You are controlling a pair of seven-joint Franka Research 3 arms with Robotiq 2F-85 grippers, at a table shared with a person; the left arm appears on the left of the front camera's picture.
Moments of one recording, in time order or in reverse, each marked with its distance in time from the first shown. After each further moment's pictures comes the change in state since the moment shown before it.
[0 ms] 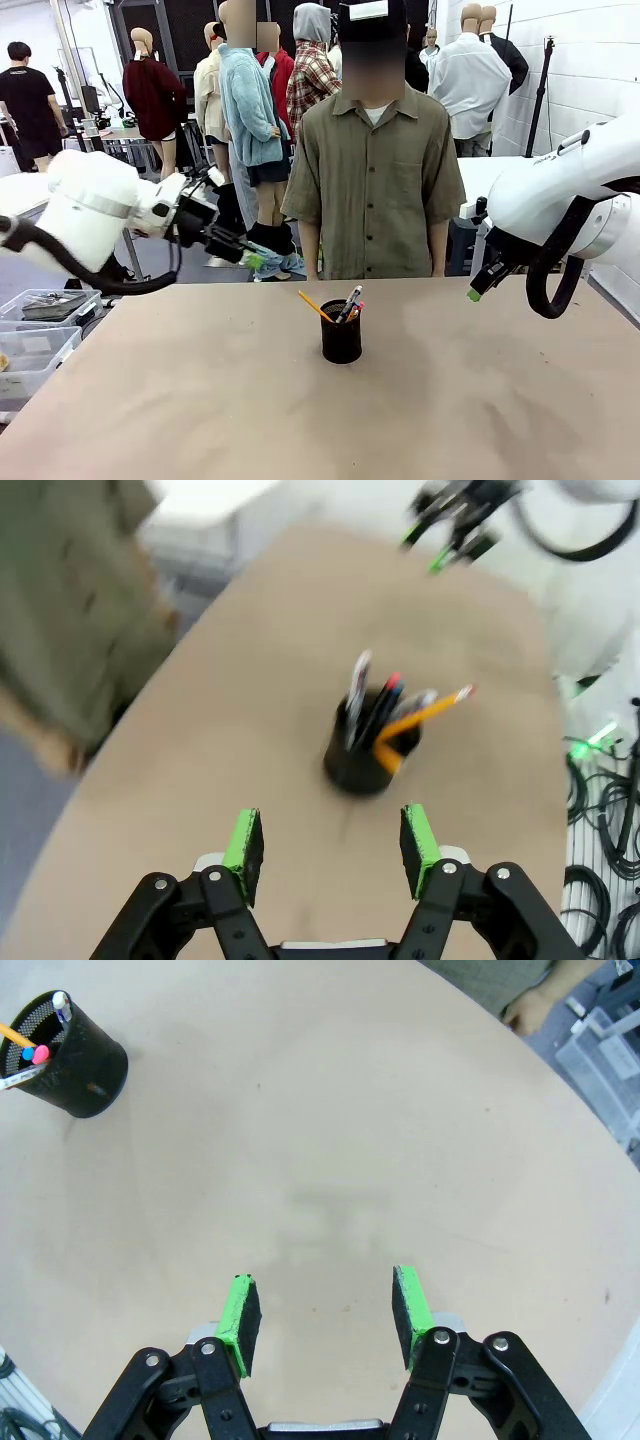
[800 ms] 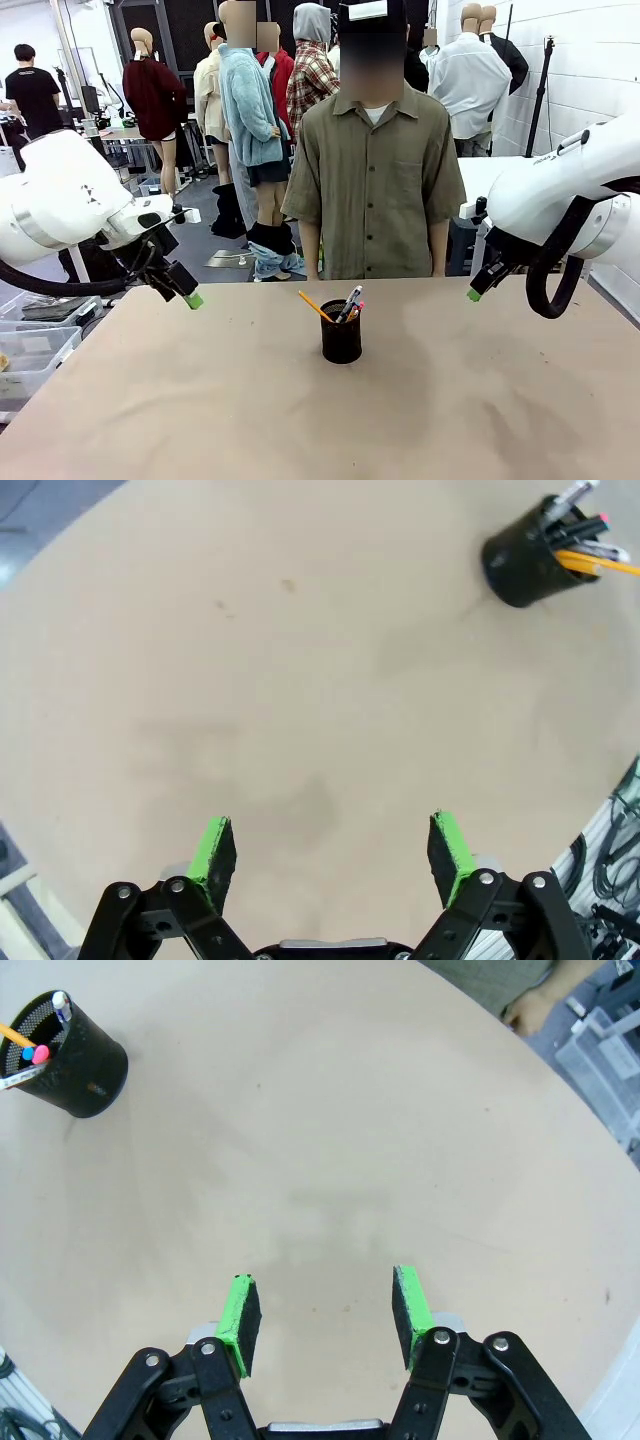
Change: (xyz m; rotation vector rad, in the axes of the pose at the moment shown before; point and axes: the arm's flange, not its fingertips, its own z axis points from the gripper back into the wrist) left arm -0.049 -0.022 0.043 0.349 0.471 0.470; right arm 0.000 0.000 0.000 0.000 0.000 0.000
